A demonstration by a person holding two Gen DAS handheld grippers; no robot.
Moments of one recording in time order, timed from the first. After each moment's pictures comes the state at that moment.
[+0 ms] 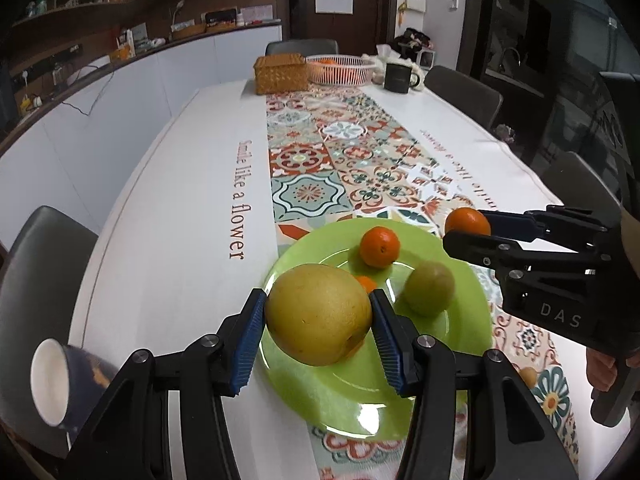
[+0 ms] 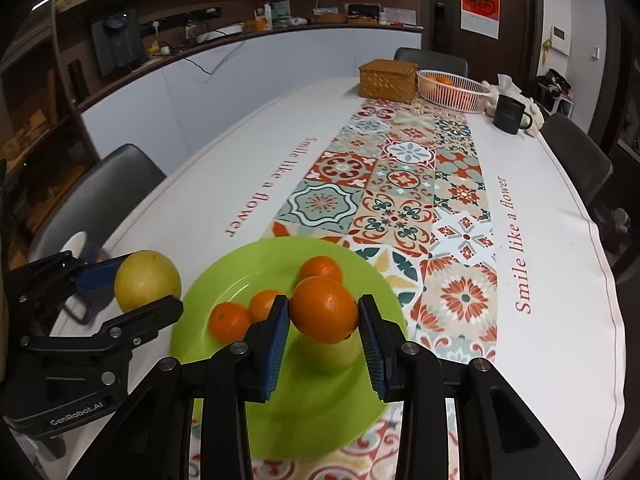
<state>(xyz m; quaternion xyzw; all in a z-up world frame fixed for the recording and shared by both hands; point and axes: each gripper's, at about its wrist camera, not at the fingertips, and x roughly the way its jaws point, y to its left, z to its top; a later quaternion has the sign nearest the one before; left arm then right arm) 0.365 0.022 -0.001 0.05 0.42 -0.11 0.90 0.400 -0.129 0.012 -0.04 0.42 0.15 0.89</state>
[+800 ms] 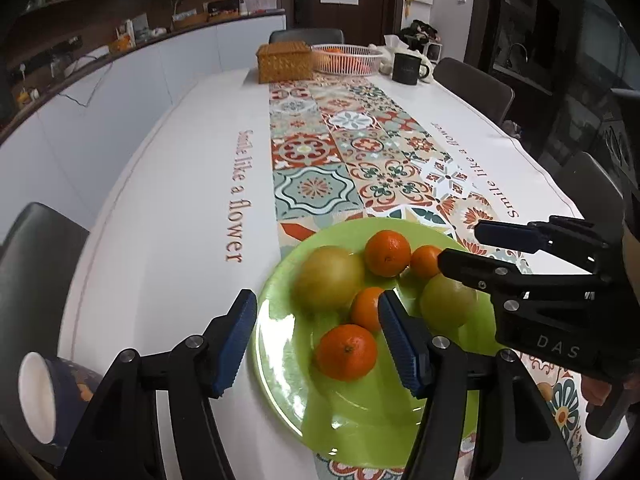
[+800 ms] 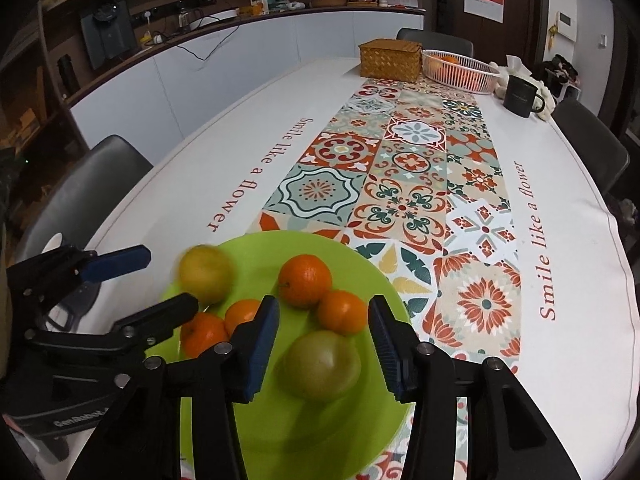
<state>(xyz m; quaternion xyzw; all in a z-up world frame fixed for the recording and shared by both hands) 0.382 0.022 -0.011 0.05 0.42 -0.10 0.90 0.422 -0.125 -0.011 -0.03 0.44 0.16 0.88</state>
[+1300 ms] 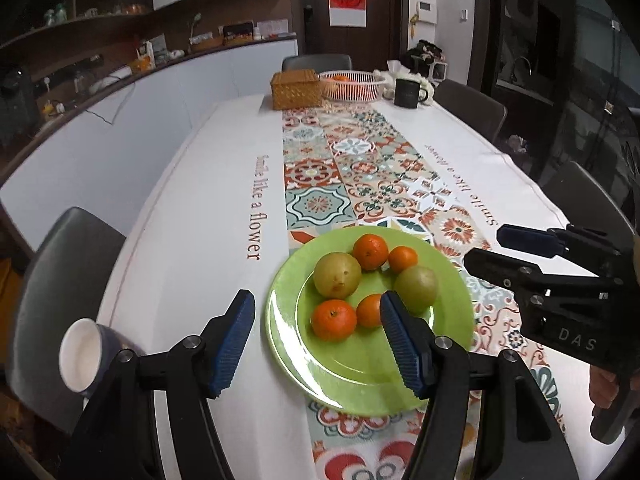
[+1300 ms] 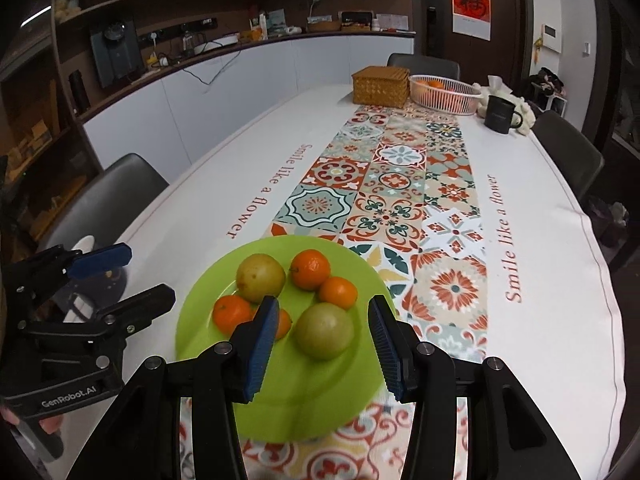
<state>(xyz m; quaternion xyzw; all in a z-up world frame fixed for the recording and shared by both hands) 0.320 0.015 0.034 0.05 0.39 -0.08 0.92 0.358 -0.146 0.033 -0.02 0.40 0.15 0.90</state>
